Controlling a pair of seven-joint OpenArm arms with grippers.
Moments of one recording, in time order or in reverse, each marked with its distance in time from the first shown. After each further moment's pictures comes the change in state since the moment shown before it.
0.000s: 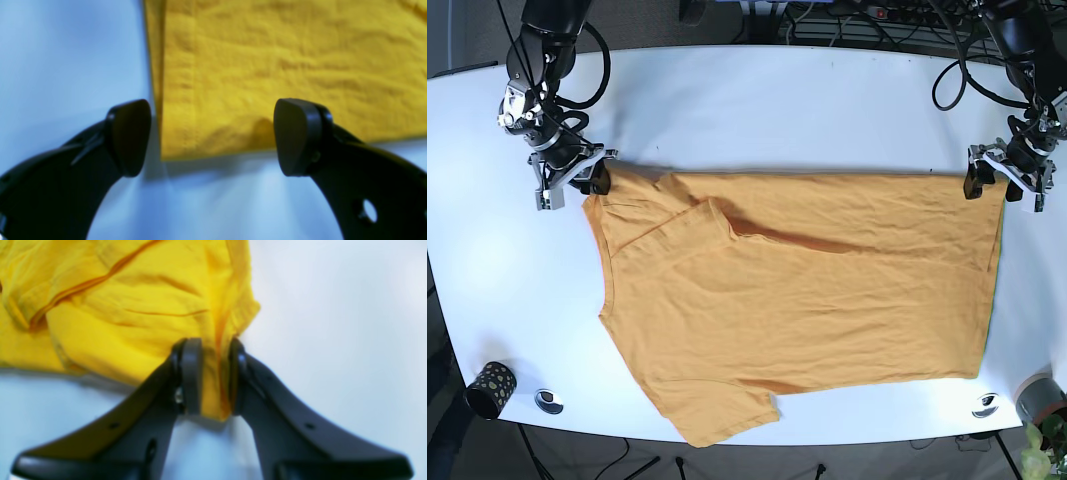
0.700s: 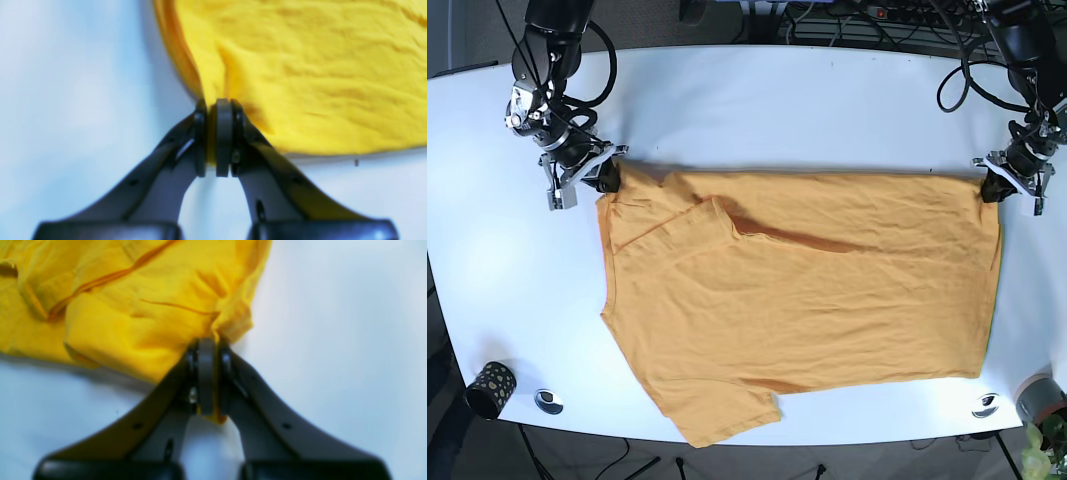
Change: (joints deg) left arm -0.5 -1.1 2.1 -1.2 -0.1 0.2 0.1; right arm -1.0 -0.4 -0.8 2.1 -0.1 0.2 -1.3
